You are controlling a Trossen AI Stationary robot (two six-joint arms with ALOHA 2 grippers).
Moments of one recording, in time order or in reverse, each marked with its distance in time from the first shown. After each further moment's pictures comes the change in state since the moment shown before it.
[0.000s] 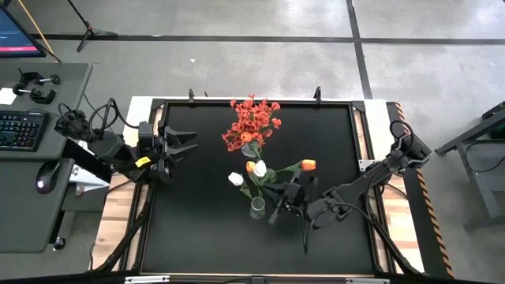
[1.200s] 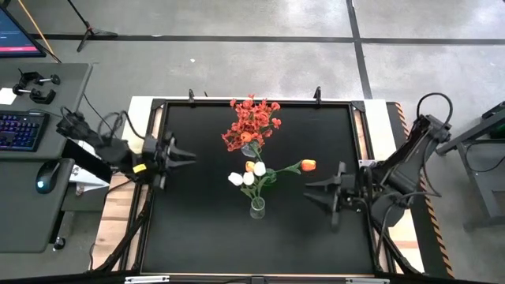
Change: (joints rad) left arm 0.017 -0.172 -0.288 0.091 0.256 0.044; right arm 0.247 -0.417 0.002 -0.666 -0.017 0.356
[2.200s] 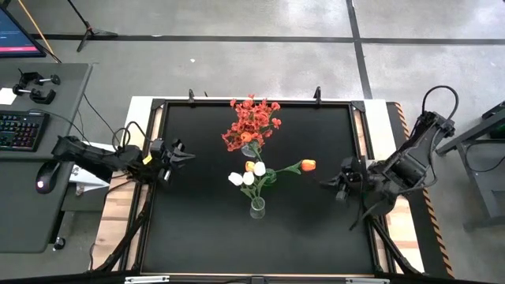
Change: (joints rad) left arm 0.331 -0.383 -0.697 0.502 0.339 -0.150; right arm -0.040 -0.129 0.000 -0.668 -0.299 0.737
